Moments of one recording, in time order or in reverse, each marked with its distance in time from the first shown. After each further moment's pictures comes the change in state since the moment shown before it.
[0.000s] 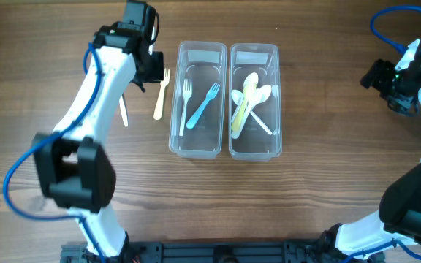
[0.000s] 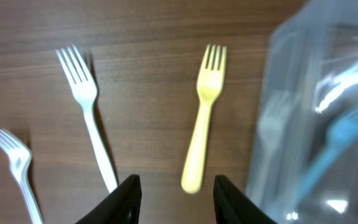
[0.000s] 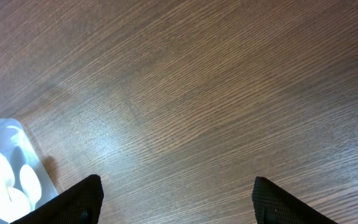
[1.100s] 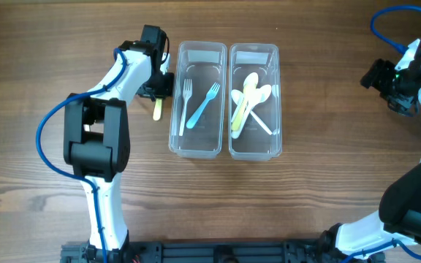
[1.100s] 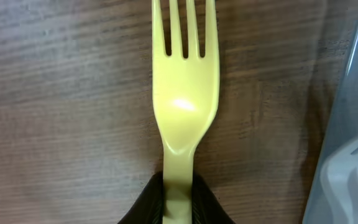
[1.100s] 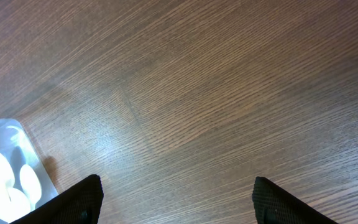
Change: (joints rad) left arm 0.008 0.269 -0.056 0.143 0.110 0.099; right arm 0.000 0.000 0.000 0.000 0.000 0.000
